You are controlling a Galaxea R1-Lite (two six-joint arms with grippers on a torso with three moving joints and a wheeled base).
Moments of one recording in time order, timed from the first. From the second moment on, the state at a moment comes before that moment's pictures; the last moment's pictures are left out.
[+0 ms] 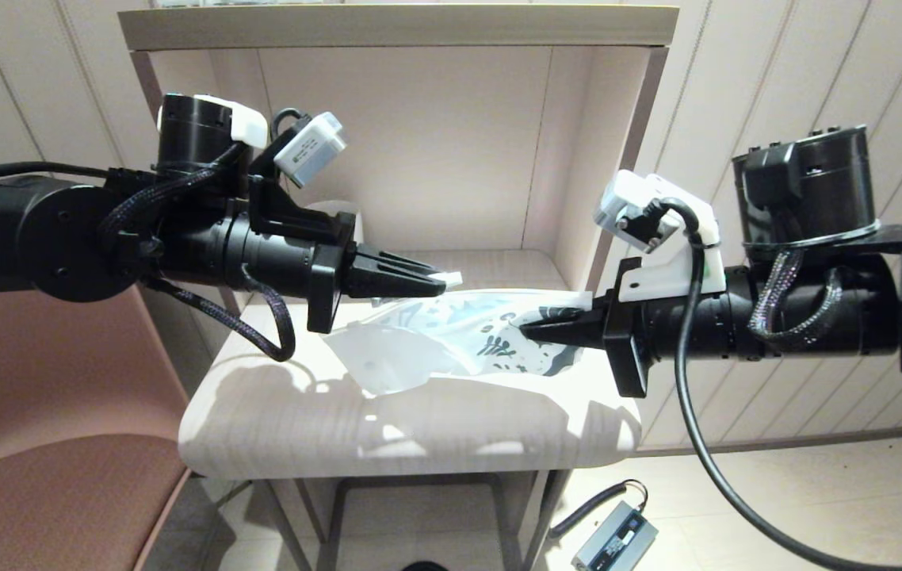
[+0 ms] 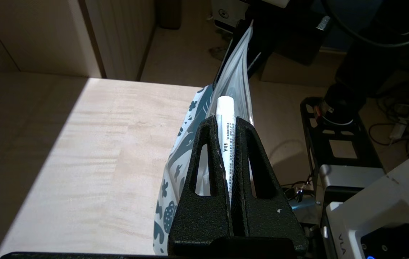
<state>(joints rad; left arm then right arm) -0.45 1.79 -1.40 0.00 -1.07 0.36 0.52 1.57 -1.15 -0.04 0.47 -0.31</state>
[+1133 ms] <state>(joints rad) -0.47 1.79 -1.39 0.00 -1.07 0.37 0.52 1.56 -1.05 -0.19 0.46 -0.35</state>
